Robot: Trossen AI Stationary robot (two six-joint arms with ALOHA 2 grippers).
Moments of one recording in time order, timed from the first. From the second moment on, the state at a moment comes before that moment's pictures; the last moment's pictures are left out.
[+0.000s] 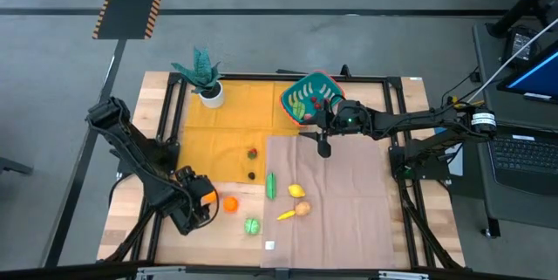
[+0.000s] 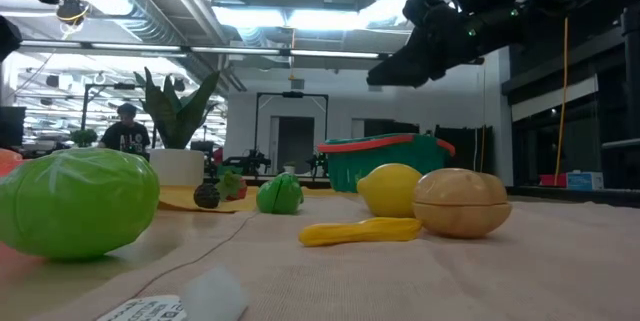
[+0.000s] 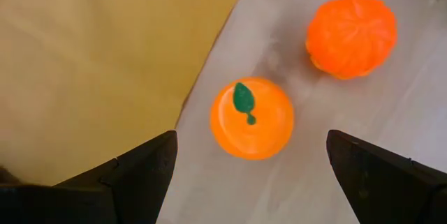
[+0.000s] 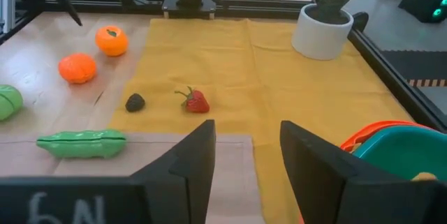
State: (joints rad) left arm -0.87 1.44 0.88 -0.99 -0.38 -1.36; right arm -0.21 1.34 0.62 0.37 -0.13 -0.13
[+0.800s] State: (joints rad) left arm -0.87 1.44 0.88 -0.90 -0.39 -1.36; right arm -0.21 1.34 0.62 0.39 -0.13 -0.14
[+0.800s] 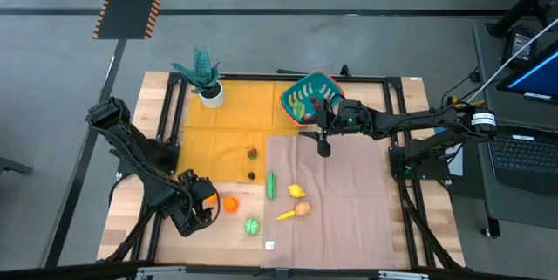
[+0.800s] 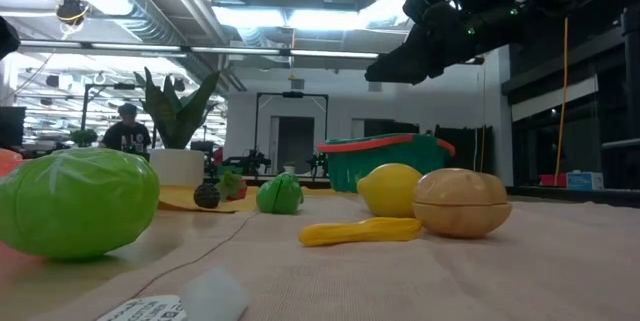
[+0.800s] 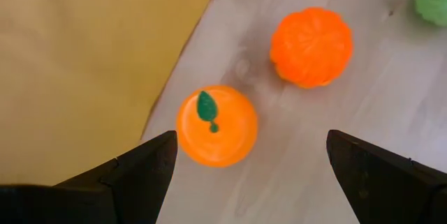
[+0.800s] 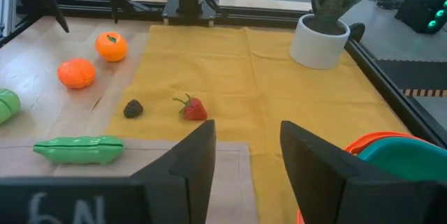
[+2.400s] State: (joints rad) left arm -0.76 1.60 0.82 -0.85 -0.30 -1.38; right arm -0.21 1.34 0.62 0.39 -0.13 -0.14
